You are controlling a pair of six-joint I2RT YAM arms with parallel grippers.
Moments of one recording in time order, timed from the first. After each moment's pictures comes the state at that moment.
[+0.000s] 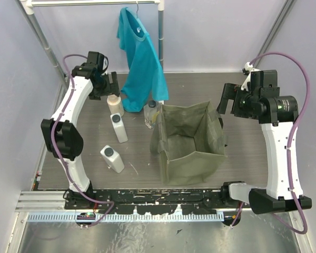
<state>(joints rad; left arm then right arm) -0.18 1.87 1.89 -1.02 -0.03 -0.32 0.06 1.22 1.74 -1.32 -0.04 0.22</state>
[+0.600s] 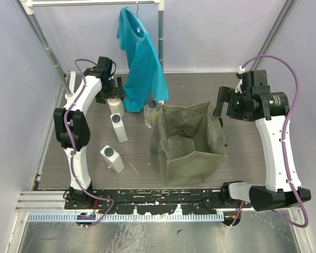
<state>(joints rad) -0.19 2.07 1.93 -0.97 -0.06 -0.35 0.09 1.25 1.68 -1.33 -0.02 0.25</state>
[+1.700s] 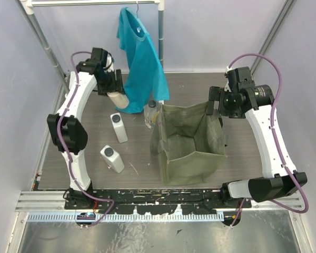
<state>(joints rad) -0.19 2.03 2.03 -1.05 0.11 -0.26 0.18 1.34 1.65 -1.29 0.04 0.28</state>
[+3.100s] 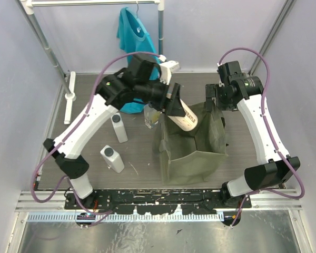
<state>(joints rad) -0.80 1.71 2.15 -1.01 0.47 -0.32 0.22 1.47 1.73 -1.28 0.21 0.16</state>
